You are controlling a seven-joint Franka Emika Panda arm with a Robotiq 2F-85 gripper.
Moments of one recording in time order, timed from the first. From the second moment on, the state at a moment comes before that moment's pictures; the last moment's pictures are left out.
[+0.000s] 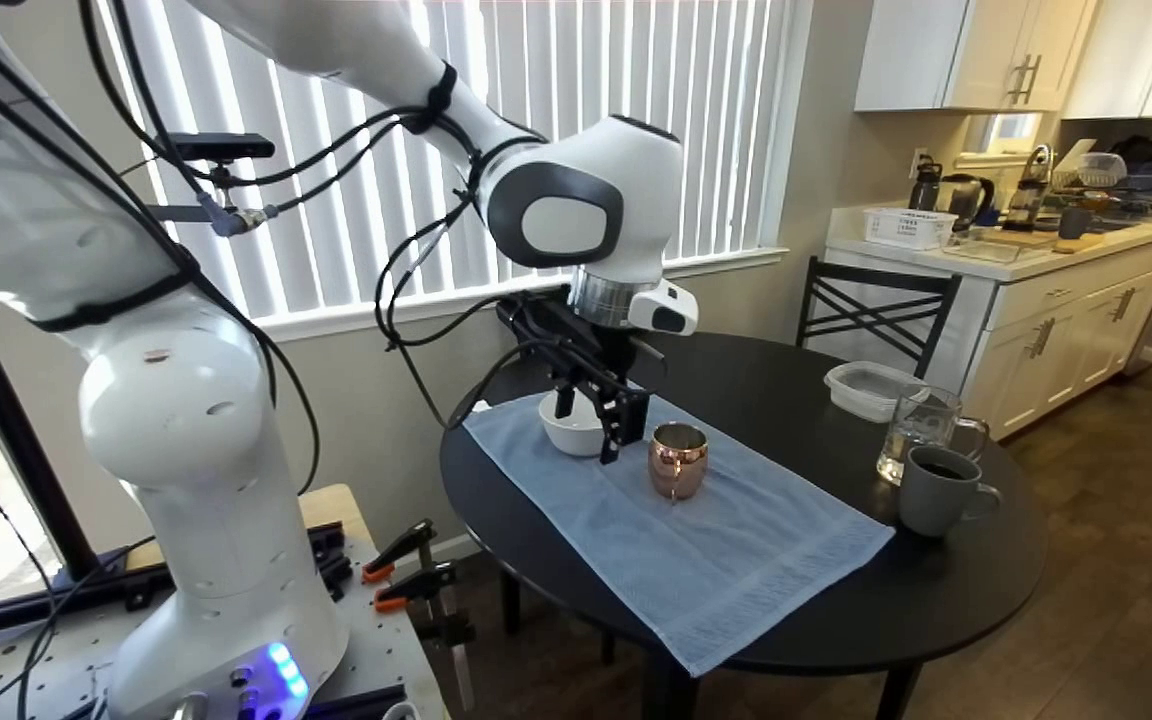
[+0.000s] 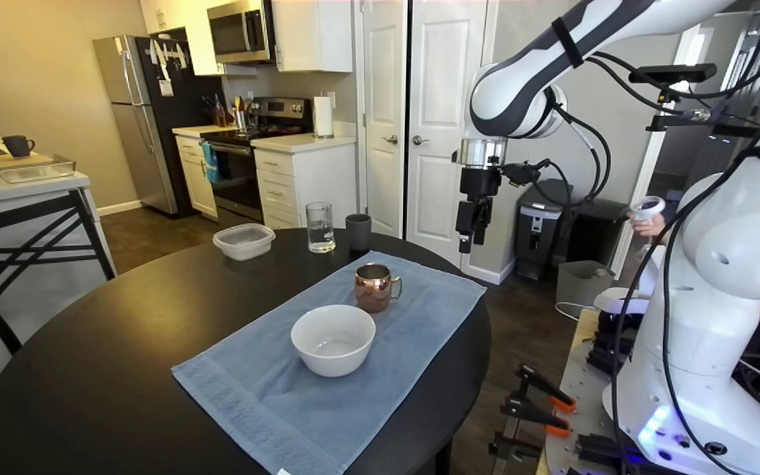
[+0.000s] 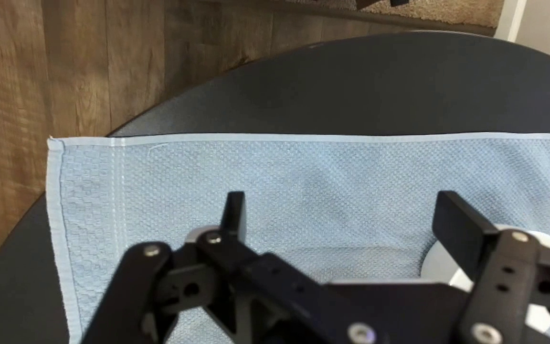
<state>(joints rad) -0.01 -0.38 -0.26 -2.69 0.07 2.21 -0.33</state>
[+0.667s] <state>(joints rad) -0.01 -0.34 -0.26 -2.67 0.07 2.20 -0.45</state>
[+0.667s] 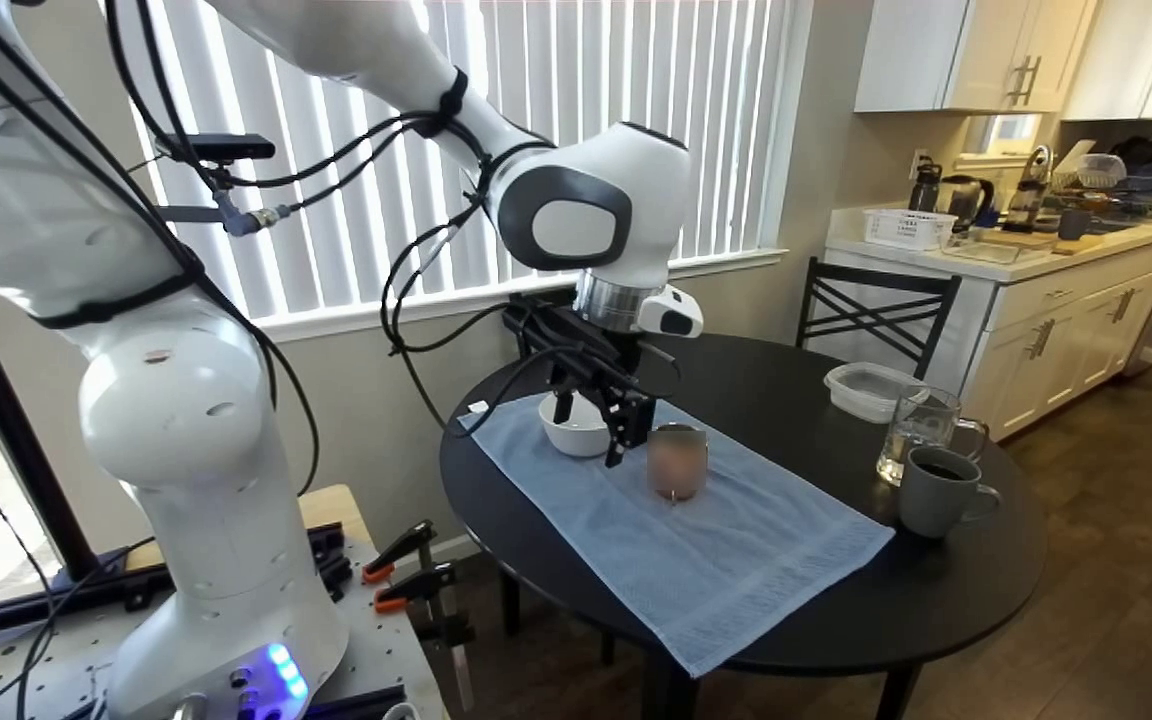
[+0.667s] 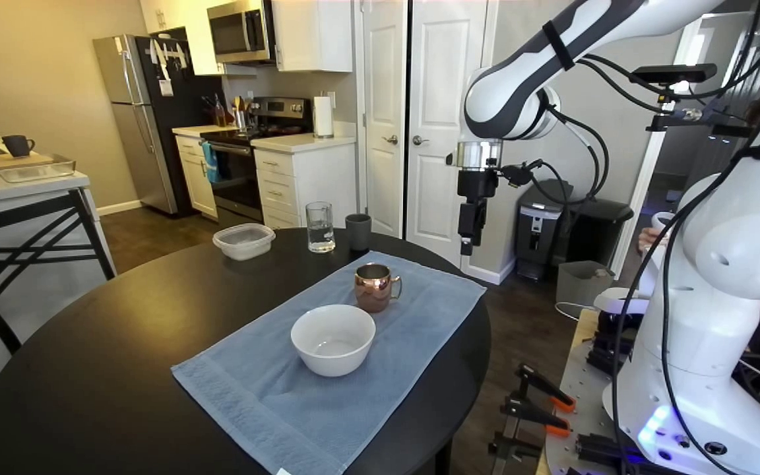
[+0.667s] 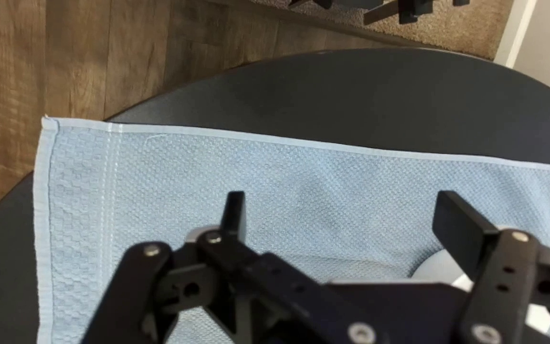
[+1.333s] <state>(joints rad) -0.01 0.03 -0.16 -2.46 -0.20 2.36 -0.59</state>
